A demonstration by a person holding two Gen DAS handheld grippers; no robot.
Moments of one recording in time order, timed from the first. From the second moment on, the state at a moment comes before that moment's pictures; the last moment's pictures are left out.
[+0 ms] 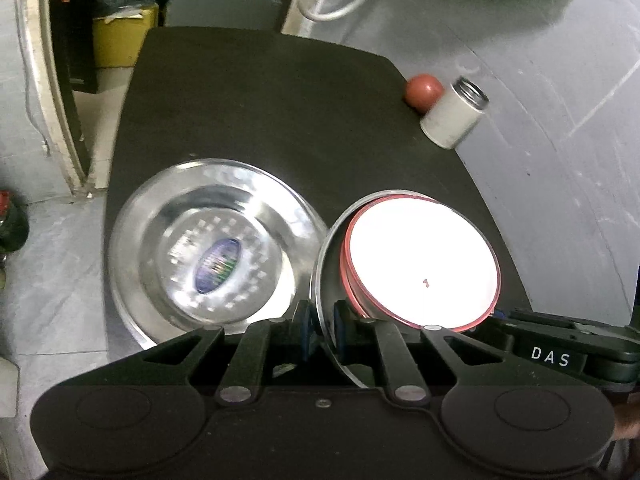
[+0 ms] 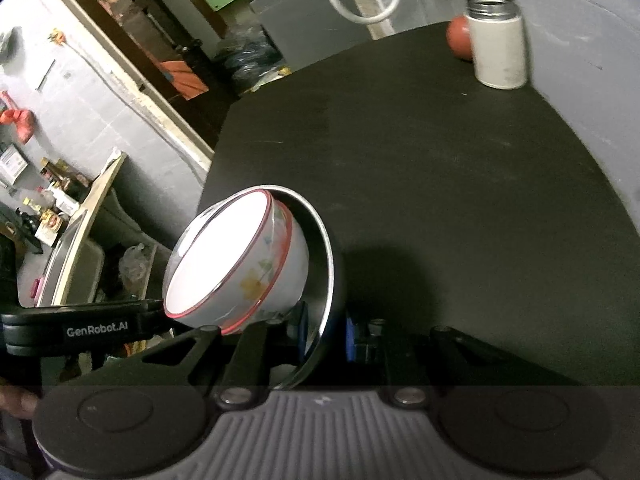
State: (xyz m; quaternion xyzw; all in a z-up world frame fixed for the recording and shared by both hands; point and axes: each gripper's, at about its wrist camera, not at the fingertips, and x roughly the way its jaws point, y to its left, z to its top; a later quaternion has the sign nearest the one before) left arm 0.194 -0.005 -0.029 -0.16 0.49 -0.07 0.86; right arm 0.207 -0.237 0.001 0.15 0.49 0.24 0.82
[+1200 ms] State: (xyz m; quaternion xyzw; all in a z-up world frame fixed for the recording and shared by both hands) left arm 0.204 0.081 -0.046 -0.18 0.48 0.02 0.86; right arm 0.250 -0.125 -0.006 0.09 0.51 0.31 0.80
